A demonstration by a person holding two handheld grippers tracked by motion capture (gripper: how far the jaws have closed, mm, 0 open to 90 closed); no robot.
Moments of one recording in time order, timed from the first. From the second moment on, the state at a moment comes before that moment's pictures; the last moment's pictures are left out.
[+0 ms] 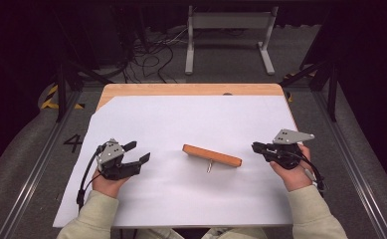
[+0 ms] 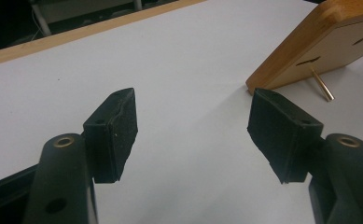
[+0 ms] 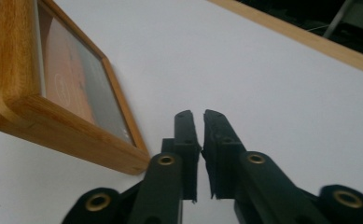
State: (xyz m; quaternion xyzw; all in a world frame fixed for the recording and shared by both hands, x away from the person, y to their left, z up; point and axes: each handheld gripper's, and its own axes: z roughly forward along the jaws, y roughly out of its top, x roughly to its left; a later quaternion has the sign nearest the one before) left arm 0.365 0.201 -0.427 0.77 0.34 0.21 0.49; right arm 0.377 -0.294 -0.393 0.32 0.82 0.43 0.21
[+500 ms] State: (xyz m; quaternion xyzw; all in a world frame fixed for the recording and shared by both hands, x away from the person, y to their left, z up) left arm 0.365 0.200 -0.428 0.77 0.34 0.21 0.49; right arm 0.391 -0.270 -0.420 0.30 0.86 0.38 0.17
